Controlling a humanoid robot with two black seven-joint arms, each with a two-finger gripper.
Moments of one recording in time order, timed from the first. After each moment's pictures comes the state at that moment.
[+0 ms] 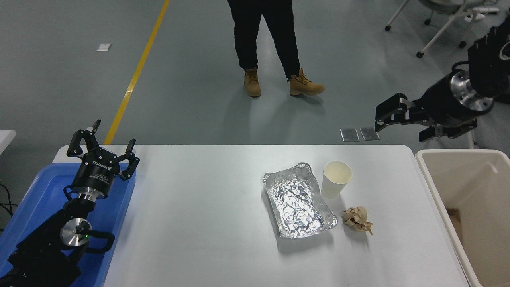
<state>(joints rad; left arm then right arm) -0.45 0.28 -1.07 -0.58 0.20 -0.61 -0.45 2.34 -0.55 -1.17 1.52 -0.10 0.64 -0.20</state>
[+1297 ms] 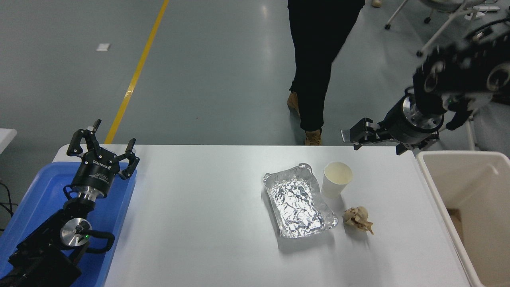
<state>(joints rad) -0.45 0.28 -1.07 -0.58 0.20 -0.61 -0.45 1.82 -0.25 -1.14 1.14 -0.06 0.40 -0.20</state>
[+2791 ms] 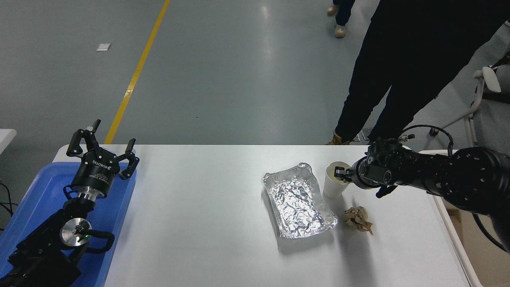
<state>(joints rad) -0.45 0.28 -1.07 -0.58 0.20 -0.61 -0.45 1.27 -0.05 -1.07 0.61 -0.07 0.20 -0.20</state>
